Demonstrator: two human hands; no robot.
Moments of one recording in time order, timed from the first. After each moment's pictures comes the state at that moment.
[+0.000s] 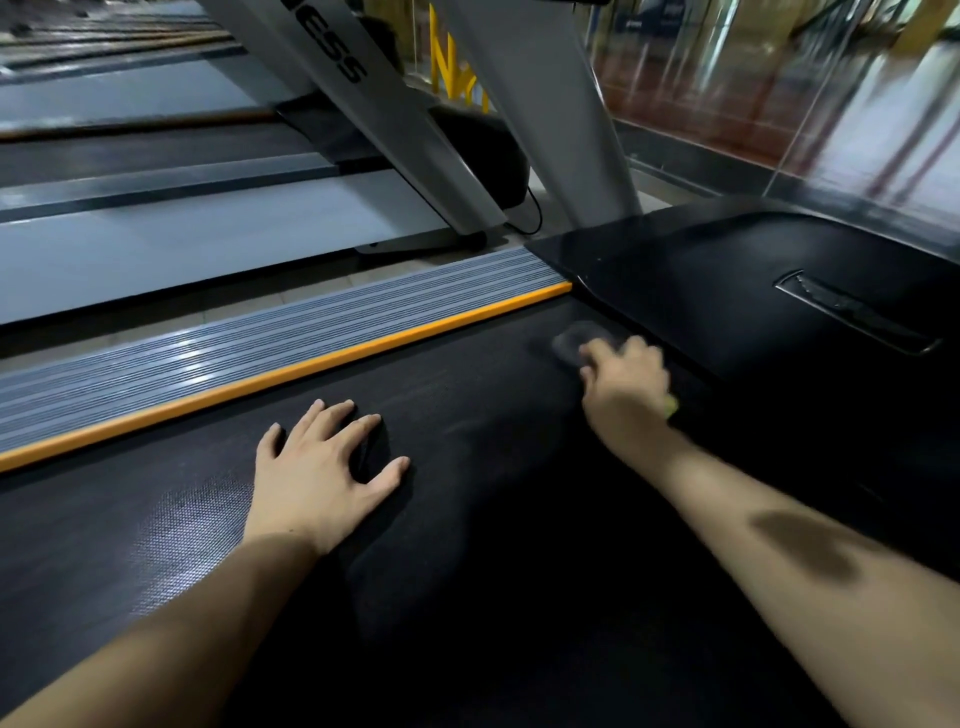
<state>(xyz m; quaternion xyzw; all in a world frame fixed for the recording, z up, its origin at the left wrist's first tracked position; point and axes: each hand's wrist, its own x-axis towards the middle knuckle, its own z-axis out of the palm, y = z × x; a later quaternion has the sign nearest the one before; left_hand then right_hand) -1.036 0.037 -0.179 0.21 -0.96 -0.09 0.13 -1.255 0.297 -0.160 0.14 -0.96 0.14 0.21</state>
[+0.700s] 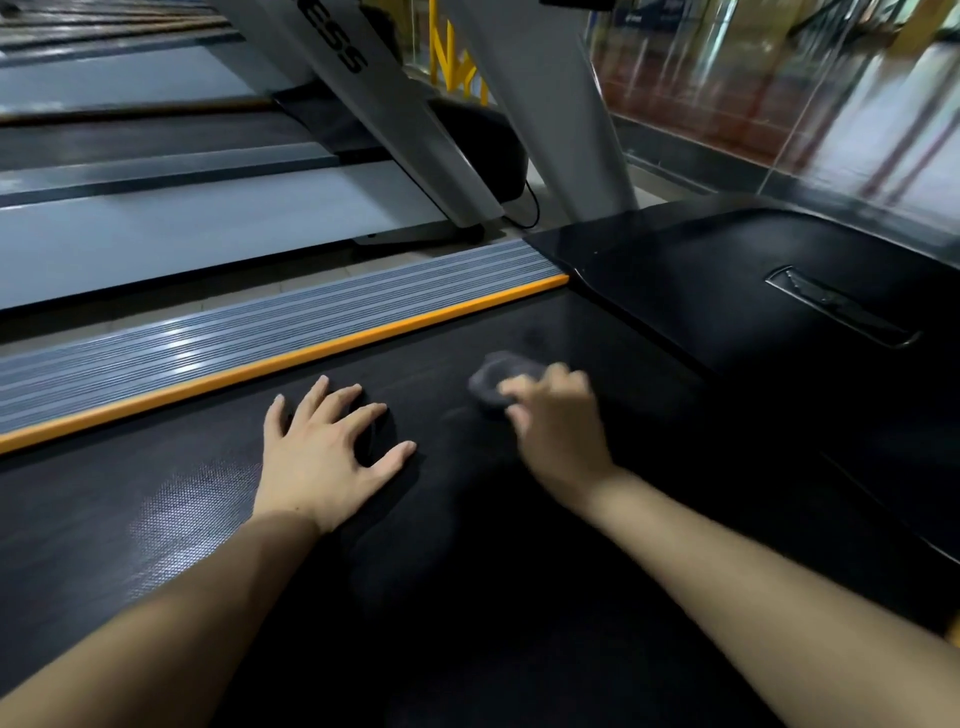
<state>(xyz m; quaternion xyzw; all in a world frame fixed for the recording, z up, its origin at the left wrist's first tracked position) -1.035 0.040 -0.172 0.19 -0.97 -0.07 0.15 -1.181 0.264 -0.171 0.29 -0.92 0.17 0.19</state>
